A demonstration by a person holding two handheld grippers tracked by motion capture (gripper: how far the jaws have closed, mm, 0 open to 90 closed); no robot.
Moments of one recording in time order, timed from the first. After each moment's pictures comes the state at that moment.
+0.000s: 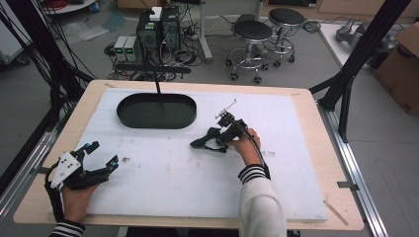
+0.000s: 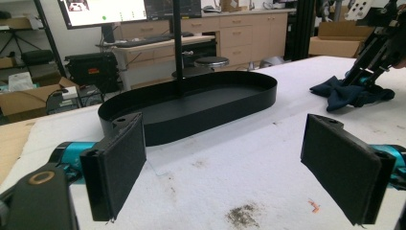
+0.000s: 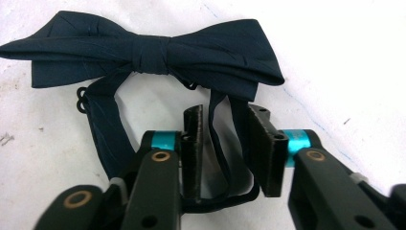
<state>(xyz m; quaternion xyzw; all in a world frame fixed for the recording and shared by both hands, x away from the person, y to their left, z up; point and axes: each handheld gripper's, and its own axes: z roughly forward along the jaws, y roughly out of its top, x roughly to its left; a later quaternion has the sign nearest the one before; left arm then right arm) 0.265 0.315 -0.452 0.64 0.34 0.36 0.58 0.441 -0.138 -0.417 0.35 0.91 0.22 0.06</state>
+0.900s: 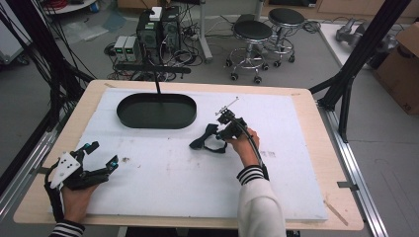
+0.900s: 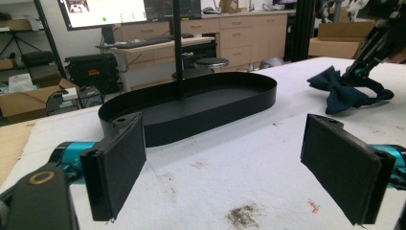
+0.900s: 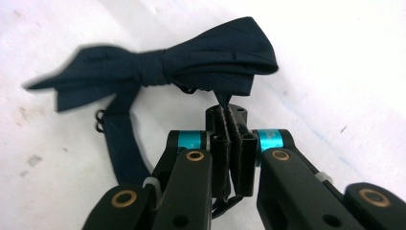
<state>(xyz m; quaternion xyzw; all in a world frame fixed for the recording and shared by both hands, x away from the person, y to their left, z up) 0.264 0.315 -0.453 0.64 0.34 0.36 0.59 0.438 -0.136 -0.406 0.37 0.89 0.26 0.06</state>
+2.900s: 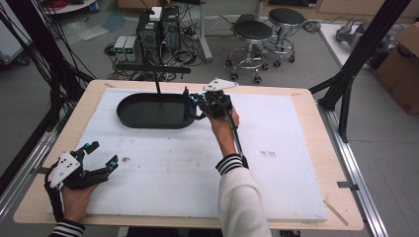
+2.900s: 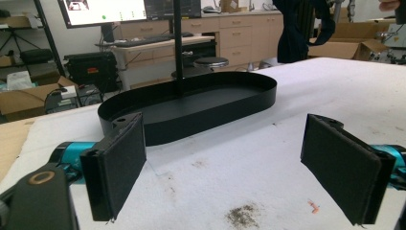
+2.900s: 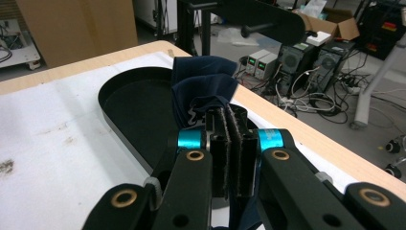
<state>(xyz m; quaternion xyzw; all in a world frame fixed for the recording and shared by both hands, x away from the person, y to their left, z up) 0.265 0.316 -0.452 0.64 0.34 0.36 0.59 0.435 -0.085 -0.332 0.29 0.78 0.51 0.23</state>
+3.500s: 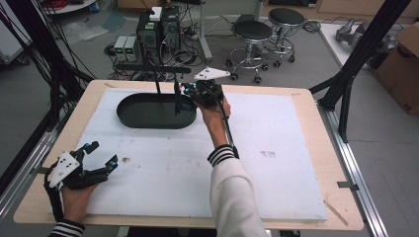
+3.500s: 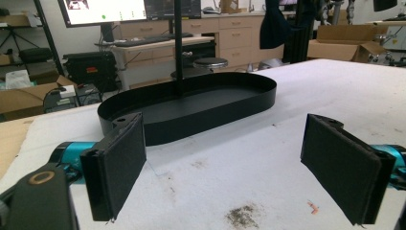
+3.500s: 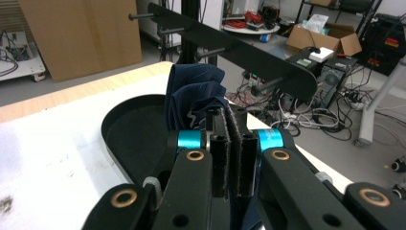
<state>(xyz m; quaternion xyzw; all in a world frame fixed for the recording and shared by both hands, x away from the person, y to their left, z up) 0.265 0.317 -0.452 0.64 0.34 0.36 0.59 0.451 -0.062 -0.312 0.28 0.77 0.52 0.23</state>
